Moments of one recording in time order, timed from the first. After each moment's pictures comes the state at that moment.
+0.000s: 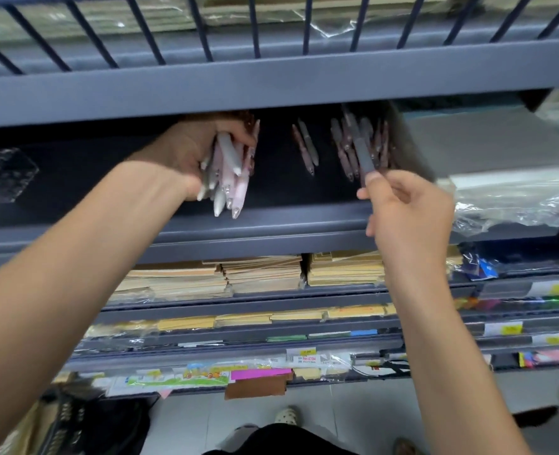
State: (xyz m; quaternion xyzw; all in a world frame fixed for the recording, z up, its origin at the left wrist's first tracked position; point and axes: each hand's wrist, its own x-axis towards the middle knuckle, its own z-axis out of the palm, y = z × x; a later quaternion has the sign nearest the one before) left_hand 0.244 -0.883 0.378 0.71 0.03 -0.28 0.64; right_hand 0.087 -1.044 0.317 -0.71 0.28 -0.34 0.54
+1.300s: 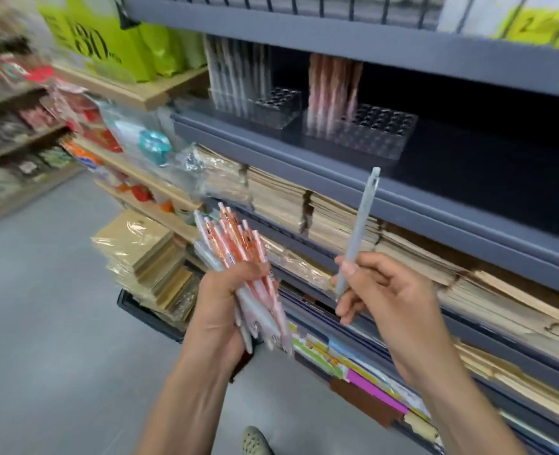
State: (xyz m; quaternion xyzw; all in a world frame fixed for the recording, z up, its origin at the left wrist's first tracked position) left_hand 0.089 -0.442 0.269 0.47 0.23 0.04 0.85; right_hand 0.113 -0.636 0.283 -0.70 -0.08 0.10 0.71
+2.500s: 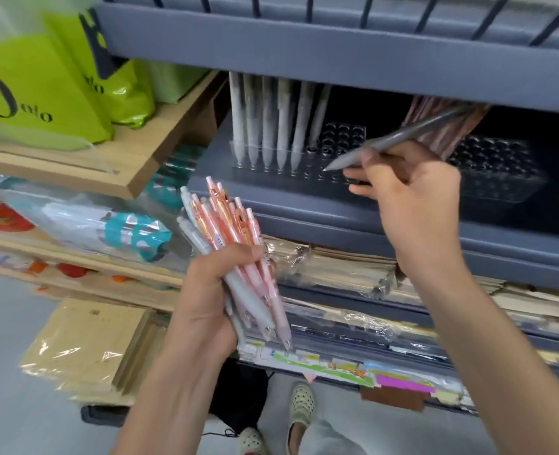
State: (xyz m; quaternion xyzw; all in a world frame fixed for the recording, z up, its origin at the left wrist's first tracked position) left_hand 0.302 -0.225 0.276 0.46 0.15 -0.13 0.87; right_hand 0.337 -0.423 0.322 -0.74 0.03 -0.24 0.63
